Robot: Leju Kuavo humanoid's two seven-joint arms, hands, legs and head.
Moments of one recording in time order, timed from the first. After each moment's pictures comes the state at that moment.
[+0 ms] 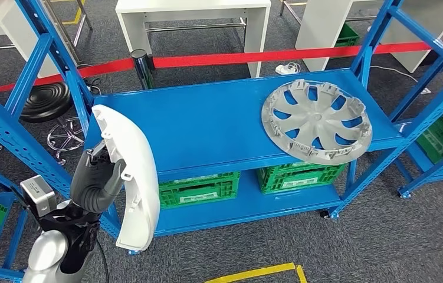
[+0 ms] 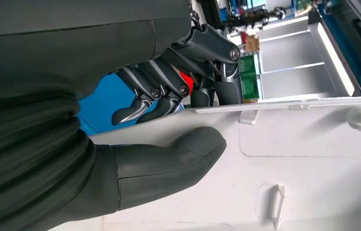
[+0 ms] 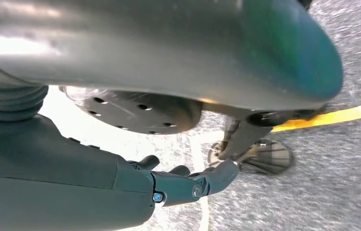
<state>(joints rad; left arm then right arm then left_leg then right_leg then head) -0.21 0.04 -0.39 -1.65 0.24 -0.33 -0.37 -0.07 0.07 -0.97 -0.18 0.71 0.15 0.00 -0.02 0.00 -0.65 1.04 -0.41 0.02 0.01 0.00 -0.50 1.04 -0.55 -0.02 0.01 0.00</state>
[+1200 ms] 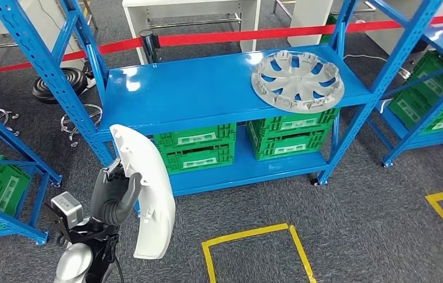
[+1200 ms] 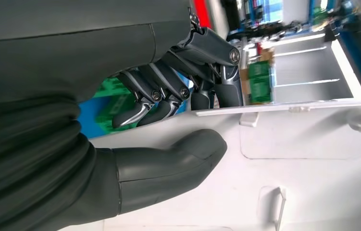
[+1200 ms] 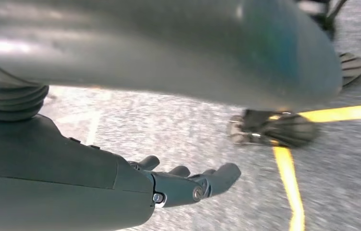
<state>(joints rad) -0.12 -0.06 -0.35 -1.52 0.13 -0.29 -0.49 -0.05 0.02 -0.93 -0.18 0.78 0.19 0.04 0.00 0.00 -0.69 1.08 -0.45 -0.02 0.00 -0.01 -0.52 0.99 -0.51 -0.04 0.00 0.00</state>
